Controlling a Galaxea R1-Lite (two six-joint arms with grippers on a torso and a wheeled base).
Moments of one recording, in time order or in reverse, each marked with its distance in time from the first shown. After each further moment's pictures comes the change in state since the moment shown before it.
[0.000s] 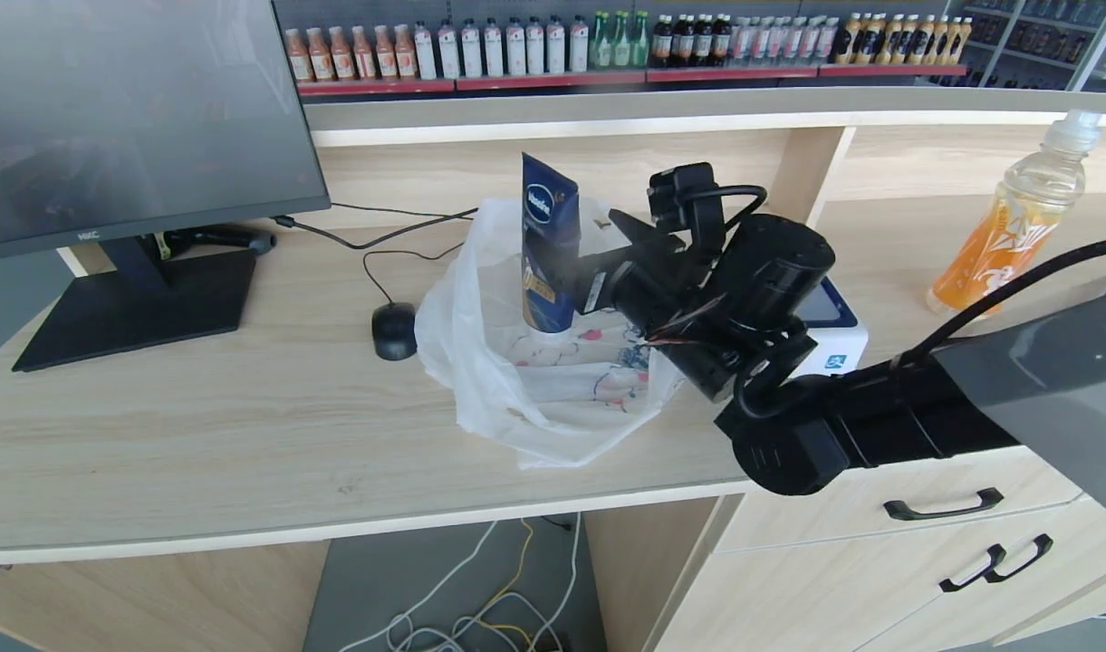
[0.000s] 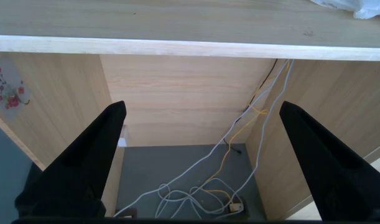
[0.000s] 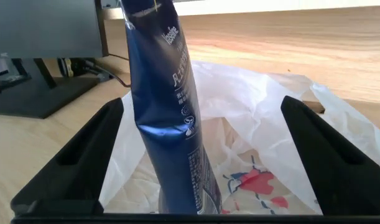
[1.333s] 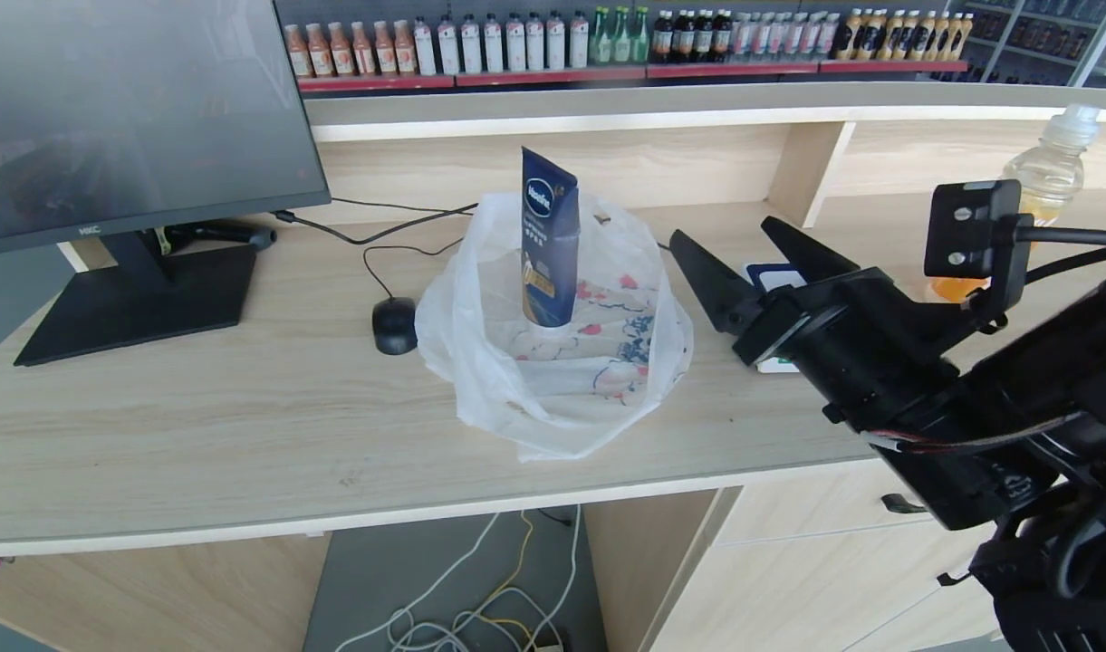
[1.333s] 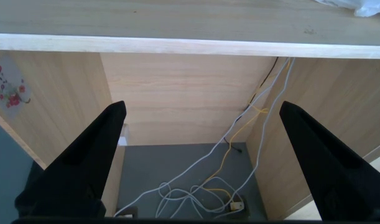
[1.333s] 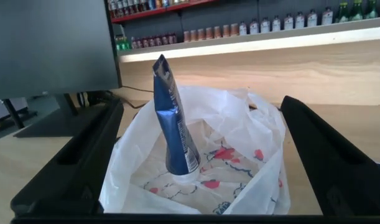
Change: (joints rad) left arm 0.000 0.000 0.000 0.000 0.000 0.003; right arm -0.001 -0.394 0.672 -0.370 -0.073 0.045
